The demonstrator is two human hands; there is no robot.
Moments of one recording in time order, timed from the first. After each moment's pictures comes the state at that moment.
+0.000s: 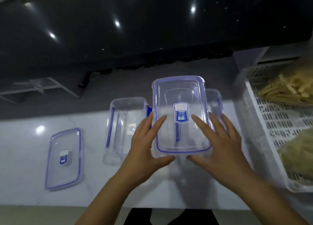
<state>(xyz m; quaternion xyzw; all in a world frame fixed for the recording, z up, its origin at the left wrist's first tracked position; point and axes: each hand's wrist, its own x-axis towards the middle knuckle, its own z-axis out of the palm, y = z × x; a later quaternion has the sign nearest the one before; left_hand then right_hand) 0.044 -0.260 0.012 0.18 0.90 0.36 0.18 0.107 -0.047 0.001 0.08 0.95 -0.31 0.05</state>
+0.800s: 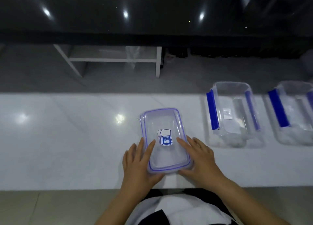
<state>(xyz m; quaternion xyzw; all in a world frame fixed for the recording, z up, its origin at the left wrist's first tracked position) 0.034 -0.682 -0.099 0.13 0.95 0.25 0.16 0.064 -0.455 -0.090 0.03 0.95 -0.24 0.19</state>
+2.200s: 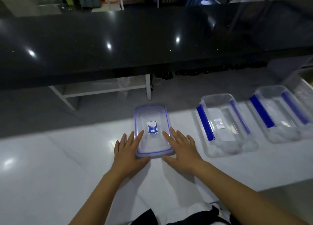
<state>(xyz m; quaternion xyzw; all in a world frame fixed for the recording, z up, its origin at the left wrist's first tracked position) -0.107 -0.706 -0.123 0.22 0.94 0.18 0.17 -0.023 -0.479 -0.118 0.04 0.97 -0.21 0.12</state>
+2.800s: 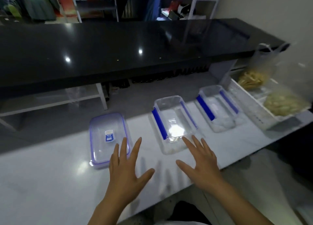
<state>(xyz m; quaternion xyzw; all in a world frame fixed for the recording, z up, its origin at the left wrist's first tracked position) 0.001 -0.611 -0.064 0.27 0.91 0.29 0.13 0.132 -0.396 -0.033 0.27 0.92 -0.28 0.01</state>
